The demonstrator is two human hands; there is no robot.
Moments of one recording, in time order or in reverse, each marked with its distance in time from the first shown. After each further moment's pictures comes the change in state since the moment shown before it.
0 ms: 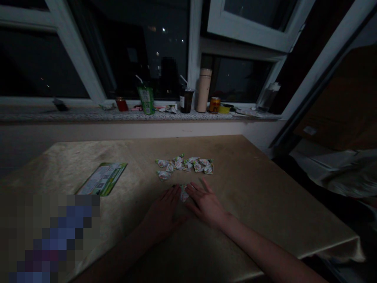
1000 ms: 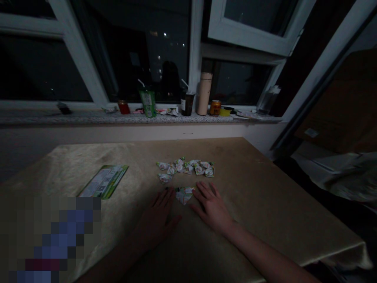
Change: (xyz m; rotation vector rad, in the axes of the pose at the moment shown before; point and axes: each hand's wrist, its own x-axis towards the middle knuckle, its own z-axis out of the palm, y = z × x) left_hand -0.015 -0.016 0.004 0.059 0.064 -0.047; right_hand -0.008 0.001 -0.001 -0.088 0.082 0.168
